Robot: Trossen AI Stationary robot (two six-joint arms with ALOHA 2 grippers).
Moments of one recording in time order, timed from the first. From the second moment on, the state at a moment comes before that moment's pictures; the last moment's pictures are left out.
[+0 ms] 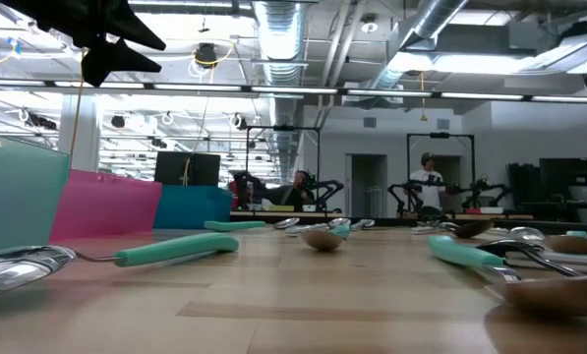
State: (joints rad) left arm 0.08 0.50 0.58 -0.42 -0.32 -0.49; right arm 0.79 1.71 1.00 -0.72 0.01 1.31
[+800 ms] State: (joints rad) left arm 0.08 0.50 0.58 -0.44 -0.32 -0.53; right arm 0.81 1.71 0.98 -0.70 0.06 1.30
